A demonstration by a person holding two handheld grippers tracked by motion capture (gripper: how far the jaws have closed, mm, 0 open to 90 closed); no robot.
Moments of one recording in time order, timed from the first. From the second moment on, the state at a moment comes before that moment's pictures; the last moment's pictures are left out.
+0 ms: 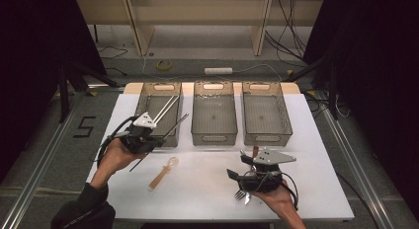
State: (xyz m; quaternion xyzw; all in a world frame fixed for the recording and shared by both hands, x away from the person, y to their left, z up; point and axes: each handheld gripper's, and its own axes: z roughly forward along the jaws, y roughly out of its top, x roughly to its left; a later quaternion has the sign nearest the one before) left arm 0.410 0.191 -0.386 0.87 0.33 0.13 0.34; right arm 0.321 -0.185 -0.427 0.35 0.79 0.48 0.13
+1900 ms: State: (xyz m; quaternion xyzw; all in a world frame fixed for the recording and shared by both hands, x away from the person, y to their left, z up) left arm 0.522 0.205 -0.387 0.78 0.44 0.21 0.39; right arm 0.293 -0.192 -0.431 0.33 0.79 0.49 0.13
